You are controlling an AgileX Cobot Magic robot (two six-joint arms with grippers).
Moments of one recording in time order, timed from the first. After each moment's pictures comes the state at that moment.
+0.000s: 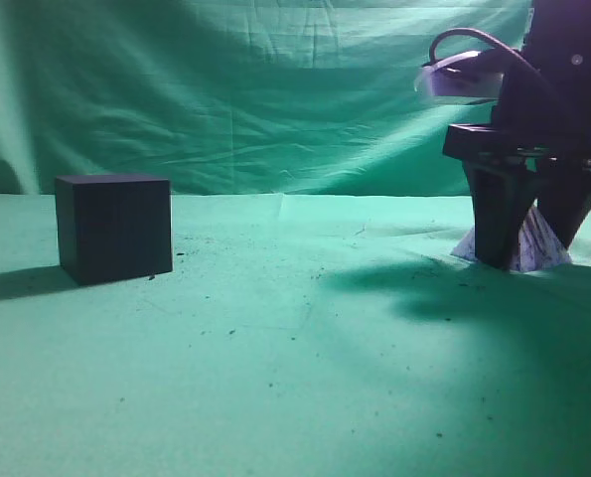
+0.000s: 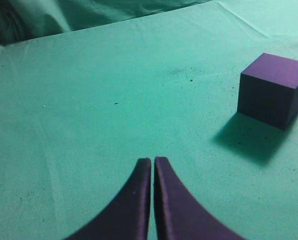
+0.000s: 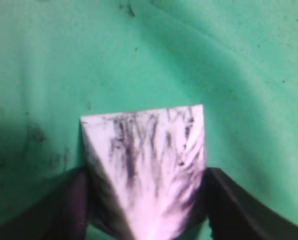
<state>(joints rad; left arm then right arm) -0.14 -0.02 0.02 0.07 0.35 0.07 0.34 1.89 -1.15 0.05 0.72 -0.23</state>
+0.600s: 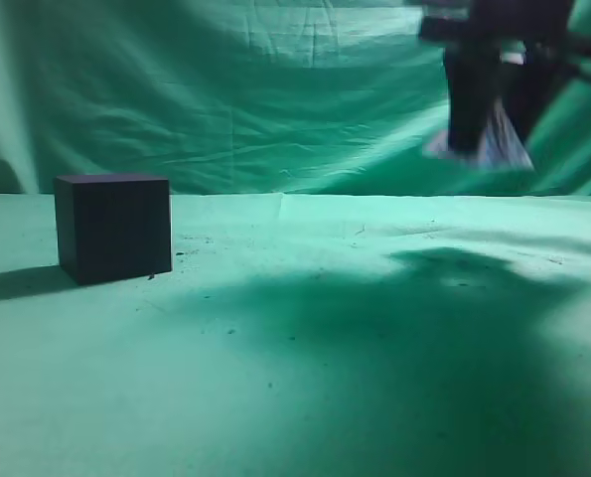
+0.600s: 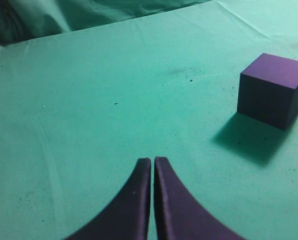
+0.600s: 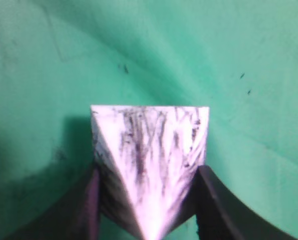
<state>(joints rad) -0.14 -0.02 0.02 0.07 0.35 0.07 0.35 1.84 -1.36 0.06 0.91 -0.23</state>
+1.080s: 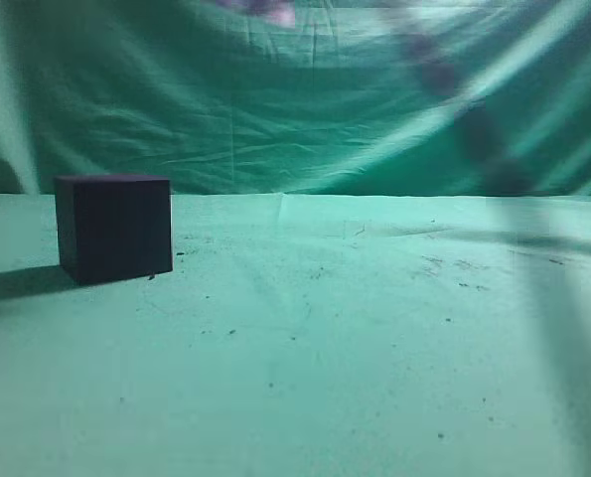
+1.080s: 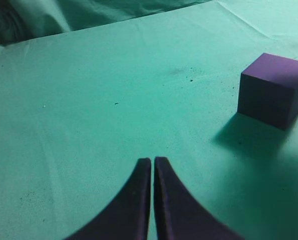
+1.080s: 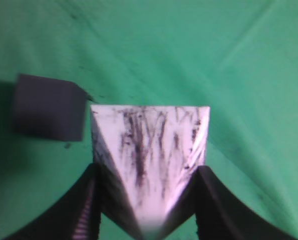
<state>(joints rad) -0.14 -0.02 0.02 0.07 0.35 0.07 0.72 1.85 -1.76 0.07 1.10 -0.18</state>
